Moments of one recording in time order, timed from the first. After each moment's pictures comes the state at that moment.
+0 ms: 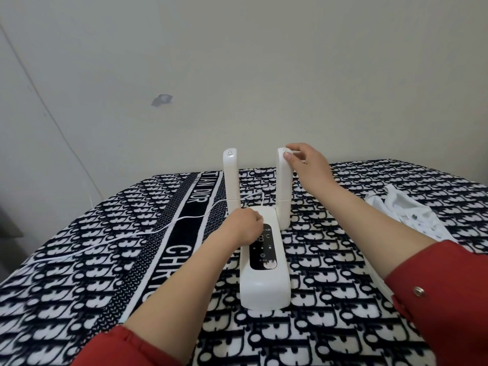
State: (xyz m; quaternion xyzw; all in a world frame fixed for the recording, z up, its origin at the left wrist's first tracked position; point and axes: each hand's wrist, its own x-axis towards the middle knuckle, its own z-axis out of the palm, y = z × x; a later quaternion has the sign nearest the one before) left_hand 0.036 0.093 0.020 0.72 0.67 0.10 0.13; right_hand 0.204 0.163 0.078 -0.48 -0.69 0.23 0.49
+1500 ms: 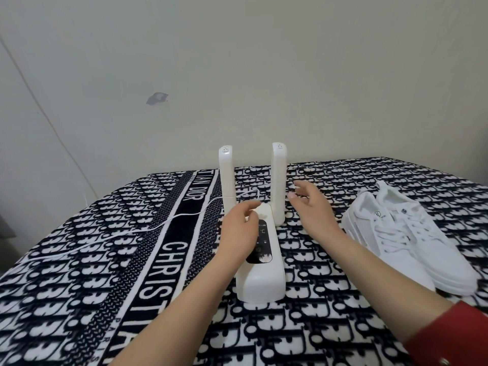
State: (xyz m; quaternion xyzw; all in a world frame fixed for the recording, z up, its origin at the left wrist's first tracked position) left_hand 0.054 0.056 -0.001 0.59 0.60 0.49 0.22; right_hand 0.217 0.097 0.014 -0.51 -0.65 0.28 0.48
